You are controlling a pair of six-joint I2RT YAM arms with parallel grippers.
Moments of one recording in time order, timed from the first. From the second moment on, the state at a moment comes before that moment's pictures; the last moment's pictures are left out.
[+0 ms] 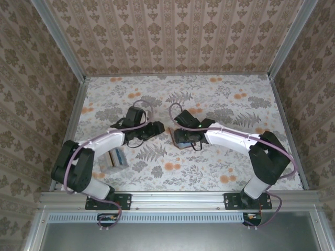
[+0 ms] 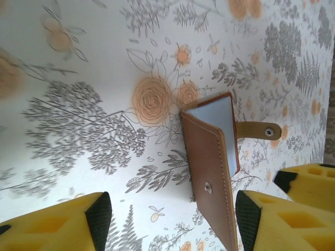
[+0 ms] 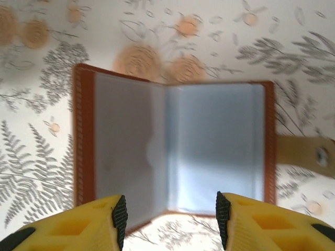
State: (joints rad) left arm -0.49 1.46 0.80 -0.19 0.43 -0.74; right arm 0.75 1.66 1.12 -0.52 0.12 0.54
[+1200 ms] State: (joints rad) left arm 0.32 0.98 0.74 -1.13 0.22 -0.63; right arm 0.75 1.87 1.18 -0.48 0.08 0.44
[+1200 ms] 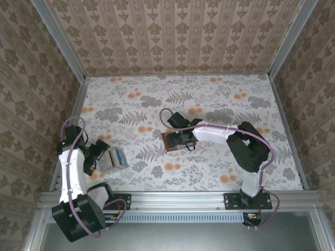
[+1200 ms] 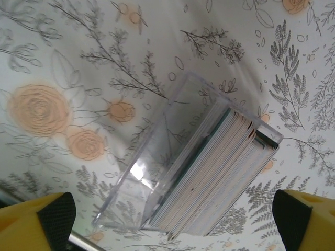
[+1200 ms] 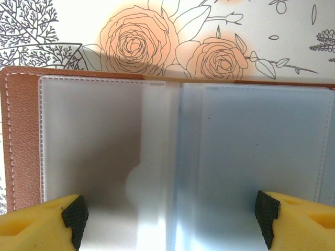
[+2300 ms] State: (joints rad) left arm -0.17 1.33 0.70 -0.53 0.27 -0.98; right arm 0.73 1.83 1.12 -0.43 0.08 0.45
